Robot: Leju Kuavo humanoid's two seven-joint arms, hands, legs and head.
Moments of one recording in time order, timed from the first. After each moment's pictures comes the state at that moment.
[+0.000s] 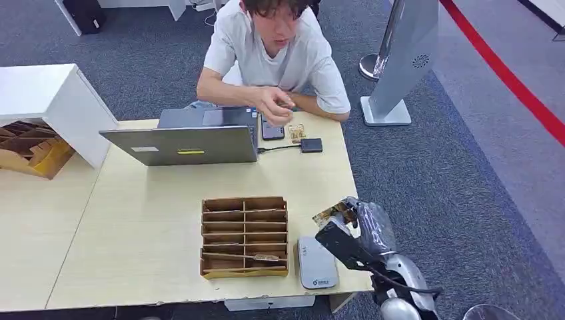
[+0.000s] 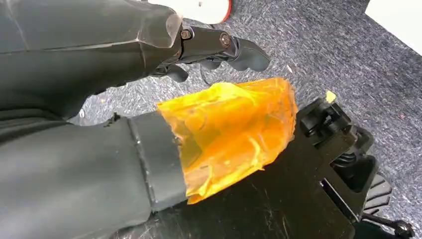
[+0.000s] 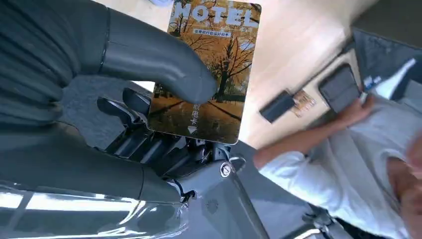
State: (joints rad) left arm -0.17 -0.09 -1.34 -0.18 0.56 0.43 -0.09; right arm -0.04 -0.19 0.48 -1.66 0.68 -0.23 0.16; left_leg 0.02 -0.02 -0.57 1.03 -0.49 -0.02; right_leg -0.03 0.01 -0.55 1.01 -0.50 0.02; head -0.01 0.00
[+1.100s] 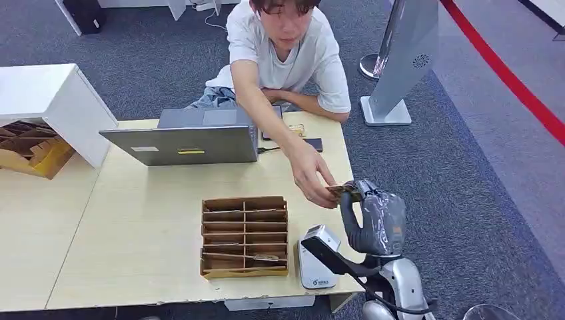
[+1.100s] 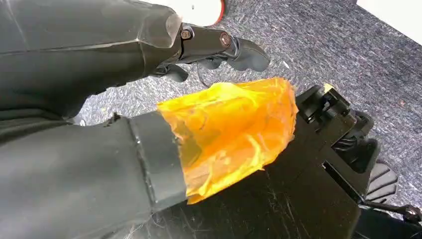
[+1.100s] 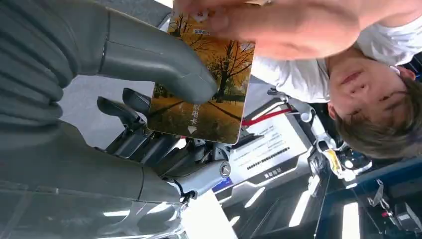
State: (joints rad) left arm -0.17 -0.09 -1.33 -0.18 0.50 0.39 -0.08; right arm -0.03 -0.08 0.46 -1.67 1.13 -0.51 0.09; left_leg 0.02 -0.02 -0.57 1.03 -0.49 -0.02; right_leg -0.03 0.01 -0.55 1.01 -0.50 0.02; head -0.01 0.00
